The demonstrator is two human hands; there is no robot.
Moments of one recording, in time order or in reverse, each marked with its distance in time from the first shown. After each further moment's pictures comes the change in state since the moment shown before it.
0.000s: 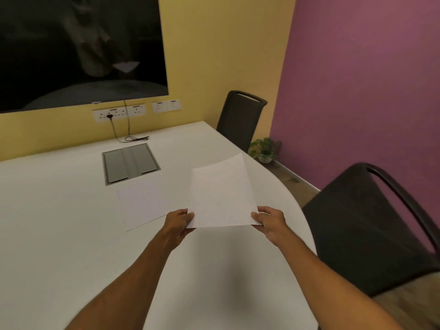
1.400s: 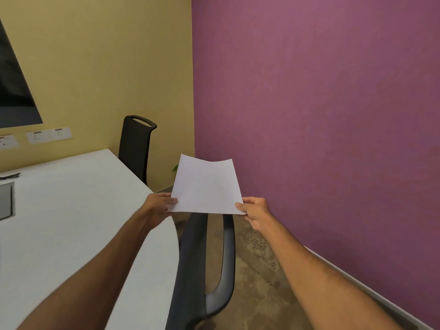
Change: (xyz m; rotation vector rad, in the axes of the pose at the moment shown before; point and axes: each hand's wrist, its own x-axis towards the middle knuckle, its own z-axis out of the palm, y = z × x) left_hand -0.028 0.004 0.501 0.296 -0.168 0.151; right_hand 0.104 -0.182 -0.438 -0.014 0.151 -0.197
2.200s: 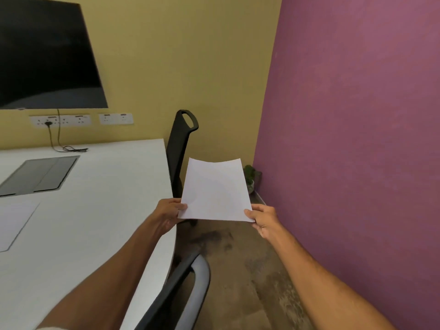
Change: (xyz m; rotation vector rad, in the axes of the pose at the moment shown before) left_hand 0.244 0.045 0.087 -0.182 0.370 -0.083; right_hand 0.357 -0.049 0.053 -0.112 -0.377 0.146
